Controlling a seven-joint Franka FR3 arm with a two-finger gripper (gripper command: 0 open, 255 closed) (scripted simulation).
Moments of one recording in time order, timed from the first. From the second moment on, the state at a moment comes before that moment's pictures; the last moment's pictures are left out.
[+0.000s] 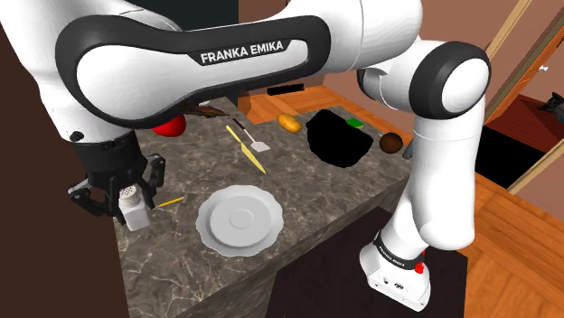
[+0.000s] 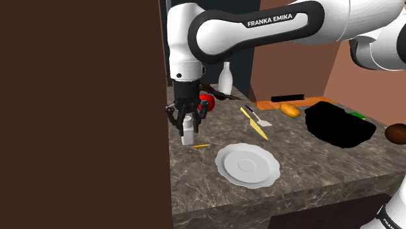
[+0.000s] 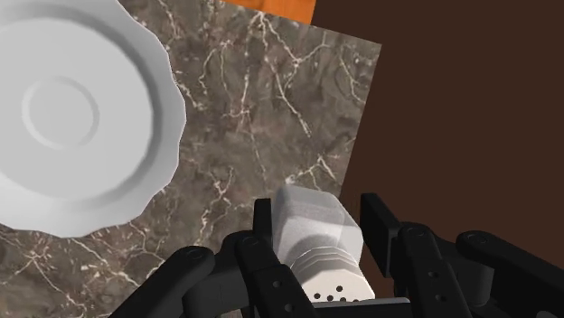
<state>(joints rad) 0.30 0.42 0.60 -1.42 -0.14 1.74 0.91</state>
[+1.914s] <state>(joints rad) -0.13 -0.10 0.37 -1.96 0.09 1.79 0.25</state>
